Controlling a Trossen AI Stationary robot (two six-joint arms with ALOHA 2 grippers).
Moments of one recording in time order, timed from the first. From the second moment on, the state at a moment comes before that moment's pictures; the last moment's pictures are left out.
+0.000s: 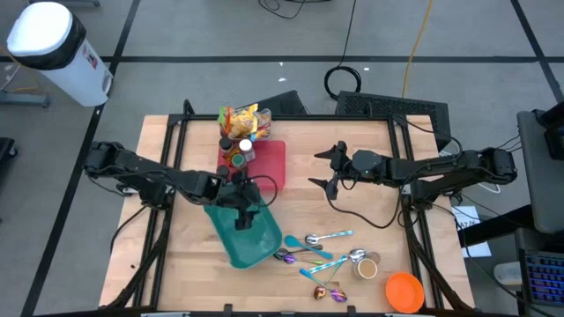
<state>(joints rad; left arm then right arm) -0.19 1.42 0.94 -0.47 -0.23 -0.20 -0.10 1.17 0.57 0.31 0.15 0.03</state>
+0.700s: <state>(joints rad) -0.20 1.42 1.20 -1.38 -0.24 -0.67 -0.07 1.17 0.57 0.30 0.15 0.04</state>
